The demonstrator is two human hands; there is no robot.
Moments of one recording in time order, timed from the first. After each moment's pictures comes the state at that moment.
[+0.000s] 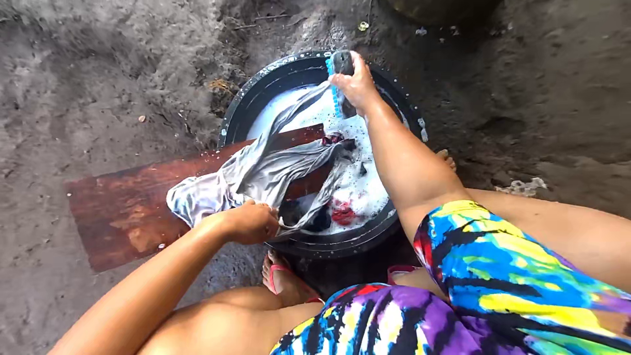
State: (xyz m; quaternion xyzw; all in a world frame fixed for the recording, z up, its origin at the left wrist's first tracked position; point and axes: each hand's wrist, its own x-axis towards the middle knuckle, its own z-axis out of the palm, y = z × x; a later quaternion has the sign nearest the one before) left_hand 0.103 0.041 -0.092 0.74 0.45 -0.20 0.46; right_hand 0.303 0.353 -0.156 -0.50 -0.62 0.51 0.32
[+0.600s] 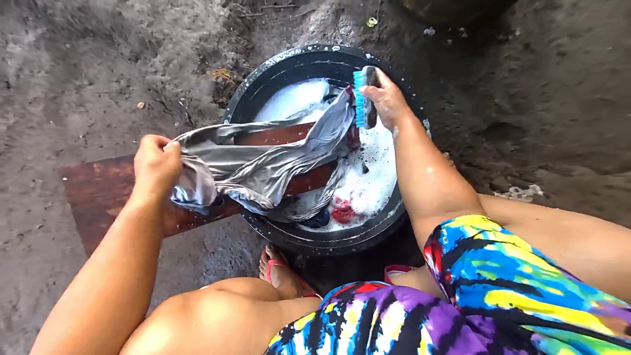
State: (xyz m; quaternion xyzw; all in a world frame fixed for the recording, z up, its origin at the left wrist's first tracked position) left_hand -0.005 0.043 -0.061 0.29 0.92 0.16 0.20; right_hand 0.364 0.341 -0.173 -0.48 -0.61 0.57 0.28
